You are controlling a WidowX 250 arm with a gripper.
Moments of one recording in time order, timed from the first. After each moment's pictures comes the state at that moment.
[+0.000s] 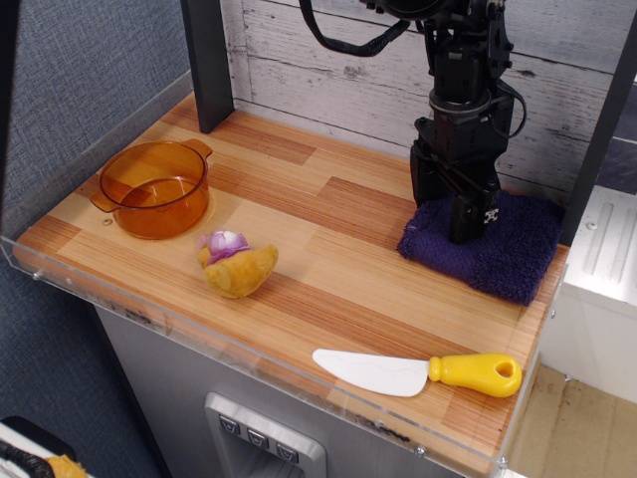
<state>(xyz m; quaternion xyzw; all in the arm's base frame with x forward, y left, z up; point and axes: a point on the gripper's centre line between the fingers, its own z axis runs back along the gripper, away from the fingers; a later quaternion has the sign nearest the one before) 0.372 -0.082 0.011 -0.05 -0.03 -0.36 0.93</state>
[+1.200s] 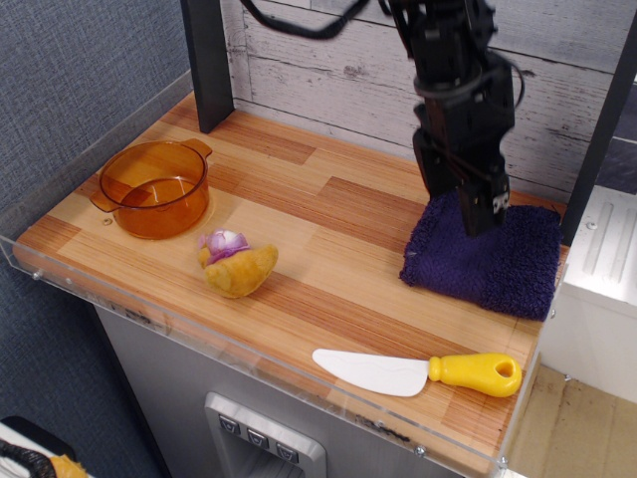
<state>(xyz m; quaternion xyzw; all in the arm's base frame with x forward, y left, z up) 0.359 -0.082 0.062 -0.08 -0.13 -0.35 0.92</state>
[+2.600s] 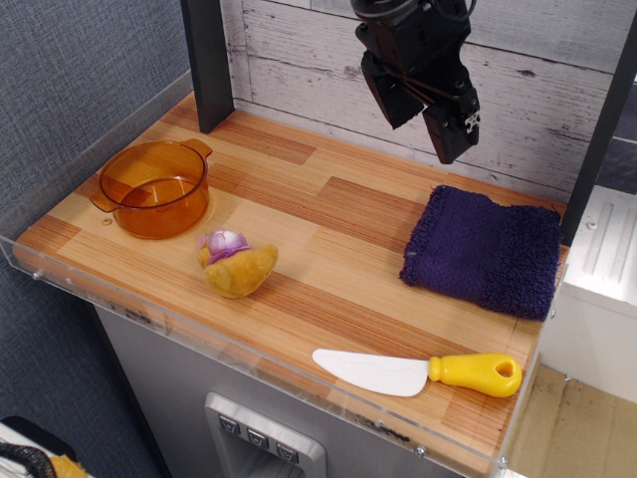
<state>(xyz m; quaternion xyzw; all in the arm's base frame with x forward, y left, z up) 0.347 -0.053 0.119 -0.07 -0.21 -0.27 0.94</state>
